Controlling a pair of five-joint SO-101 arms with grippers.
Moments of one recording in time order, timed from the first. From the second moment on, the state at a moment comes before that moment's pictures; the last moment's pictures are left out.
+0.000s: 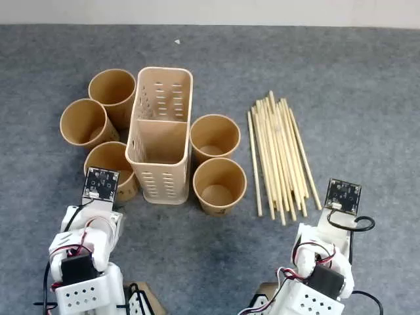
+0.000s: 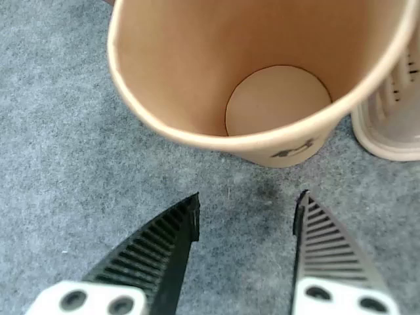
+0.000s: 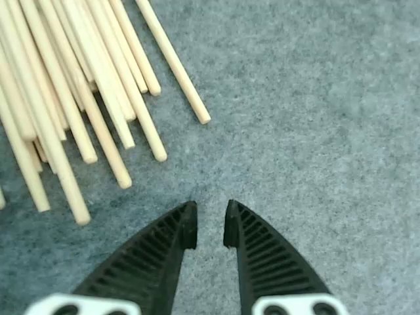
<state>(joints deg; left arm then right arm) -20.5 -103.6 96.1 66.0 -18.4 22.0 -103.7 95.3 68.6 11.6</state>
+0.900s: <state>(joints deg) -20.5 -103.6 96.1 76.0 -18.4 22.0 -103.7 95.3 68.6 11.6</state>
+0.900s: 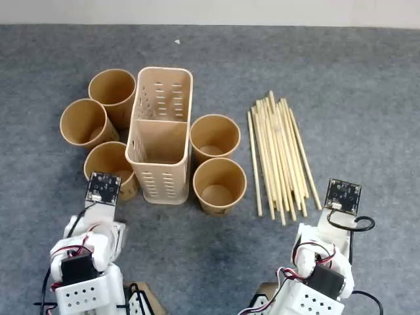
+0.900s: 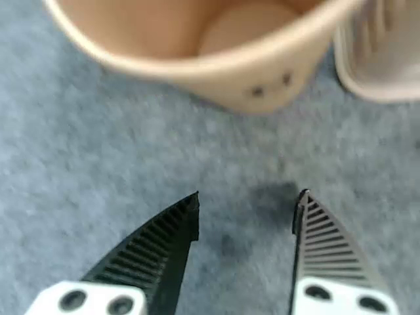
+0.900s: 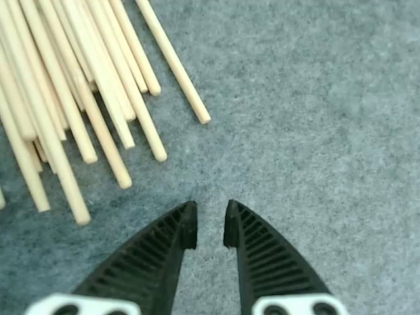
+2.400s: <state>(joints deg) -28.5 -51.7 13.3 93.6 -12.6 -10.1 -55.6 41.2 69.5 8.4</state>
